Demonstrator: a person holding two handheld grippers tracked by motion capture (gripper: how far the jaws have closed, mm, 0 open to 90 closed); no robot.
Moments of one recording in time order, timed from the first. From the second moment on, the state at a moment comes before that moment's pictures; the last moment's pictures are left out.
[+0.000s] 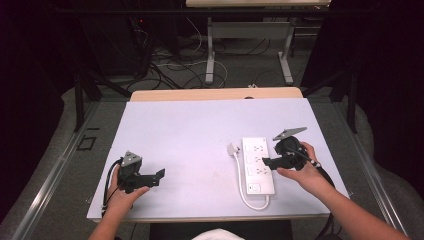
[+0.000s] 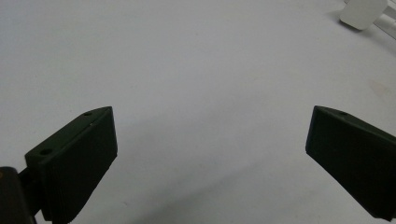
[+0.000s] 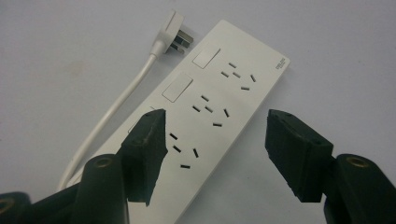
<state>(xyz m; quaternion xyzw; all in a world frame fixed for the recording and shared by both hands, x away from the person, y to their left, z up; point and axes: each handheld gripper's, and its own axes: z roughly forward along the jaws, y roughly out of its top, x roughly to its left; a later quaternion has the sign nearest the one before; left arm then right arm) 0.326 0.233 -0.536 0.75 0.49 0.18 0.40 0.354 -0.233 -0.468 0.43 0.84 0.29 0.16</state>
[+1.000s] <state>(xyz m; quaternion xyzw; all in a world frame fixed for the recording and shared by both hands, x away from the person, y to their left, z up) 0.327 0.234 -0.536 0.75 0.49 0.18 0.39 0.391 -0.214 -0.470 0.44 0.85 0.26 0.12</state>
